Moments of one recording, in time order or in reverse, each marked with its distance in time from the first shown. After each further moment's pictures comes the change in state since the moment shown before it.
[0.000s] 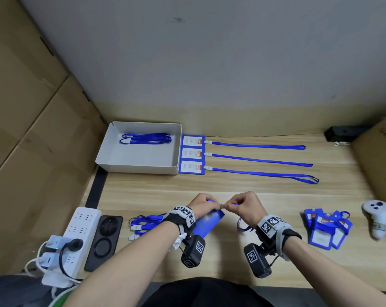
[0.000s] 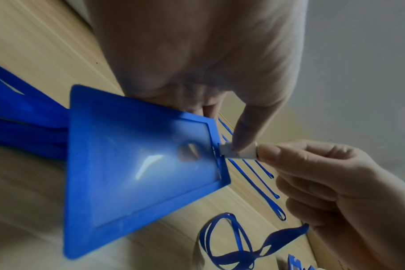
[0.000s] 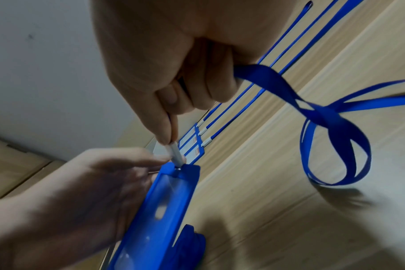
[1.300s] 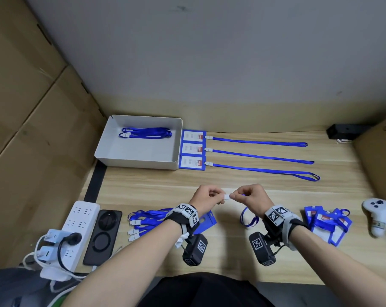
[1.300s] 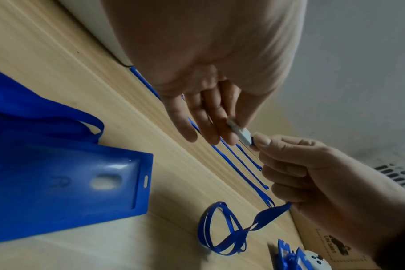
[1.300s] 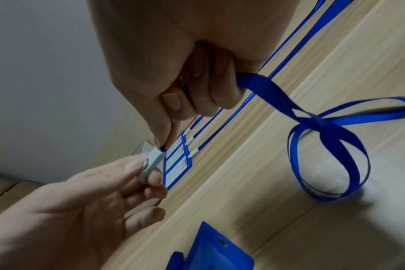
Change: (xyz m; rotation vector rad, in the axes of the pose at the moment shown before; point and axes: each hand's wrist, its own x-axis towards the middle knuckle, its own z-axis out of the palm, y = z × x) left_hand -0.009 0.007 0.012 -0.122 0.075 0.220; right_hand 0.011 0.014 -0.022 0.023 -0.008 0.057
